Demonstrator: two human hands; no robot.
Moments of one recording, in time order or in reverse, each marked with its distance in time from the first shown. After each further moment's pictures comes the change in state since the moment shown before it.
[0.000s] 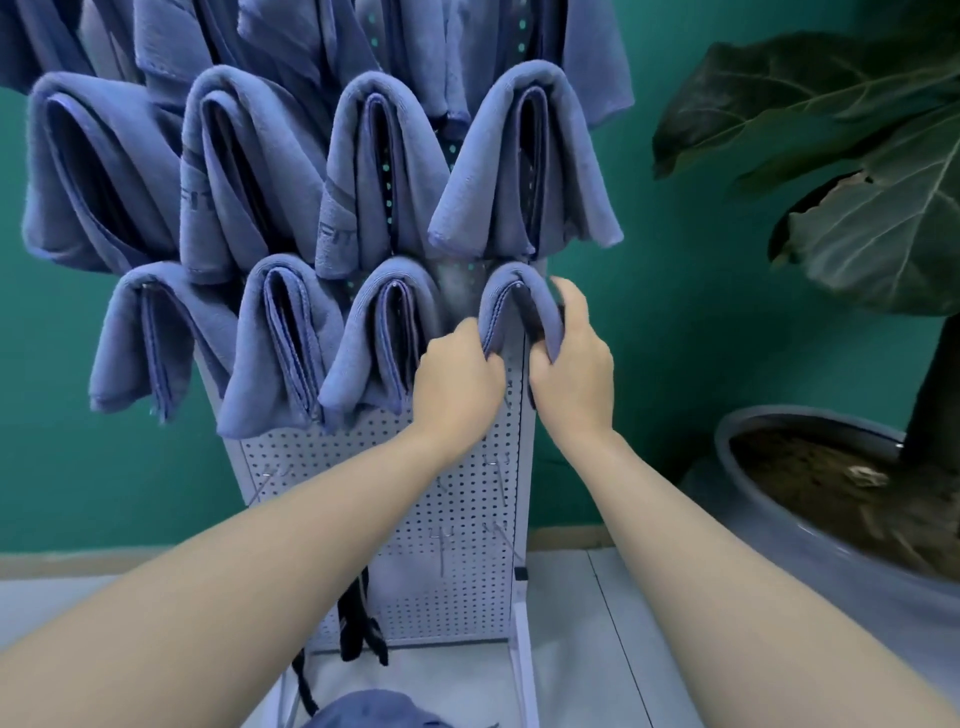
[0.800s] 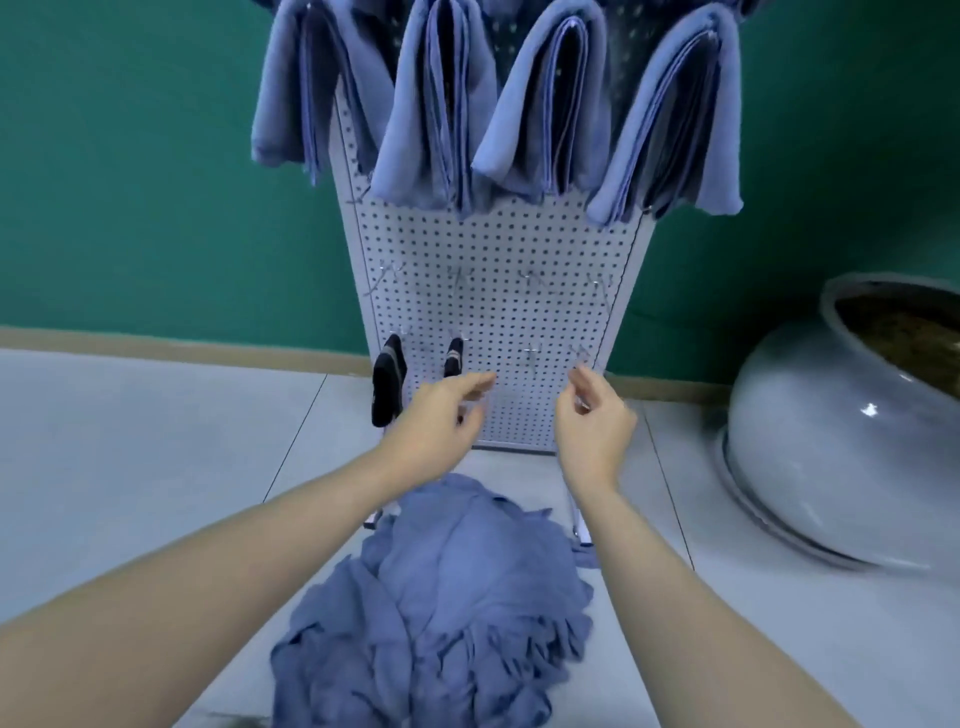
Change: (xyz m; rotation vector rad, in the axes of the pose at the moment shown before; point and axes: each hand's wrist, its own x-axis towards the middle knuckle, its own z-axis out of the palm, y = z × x) left_hand -0.216 -0.166 -0.057 -0.162 -0.430 -0.122; right_hand -0.250 0.016 0.060 0.222 -0.036 0.576
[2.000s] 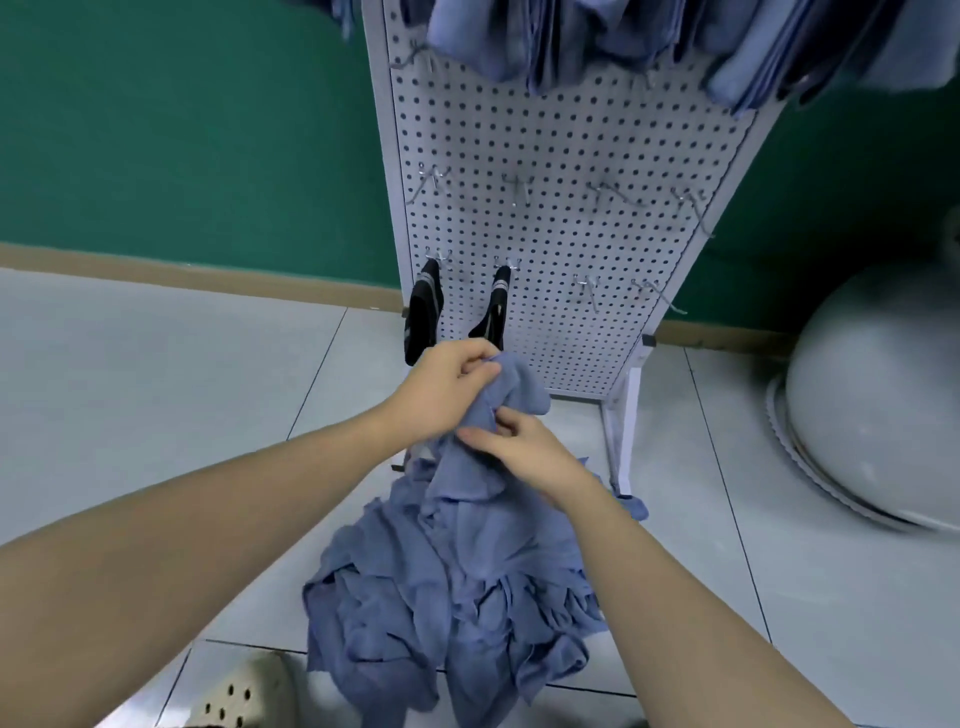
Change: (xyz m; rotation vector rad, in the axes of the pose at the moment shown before) left_hand -0.005 -0.095 0.002 -0.169 -0.099 -0.122; right_hand -0.072 0.065 0.075 -0.147 -0.945 0.431
